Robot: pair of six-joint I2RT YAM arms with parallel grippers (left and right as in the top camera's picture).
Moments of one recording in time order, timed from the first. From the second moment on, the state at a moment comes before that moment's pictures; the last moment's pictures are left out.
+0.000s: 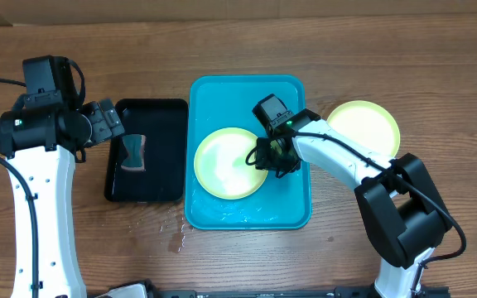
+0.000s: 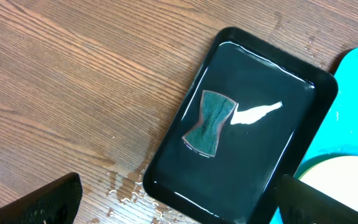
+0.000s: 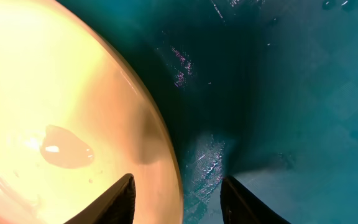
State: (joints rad) left arm 0.18 1.43 1.49 -1.18 -0.15 -0.26; right arm 0.58 1.96 1.31 -0.75 -0.13 0.65
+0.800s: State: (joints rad) left arm 0.18 1.43 1.49 -1.18 -0.15 -0.26; right arm 0.58 1.96 1.31 -0.71 -0.13 0.65
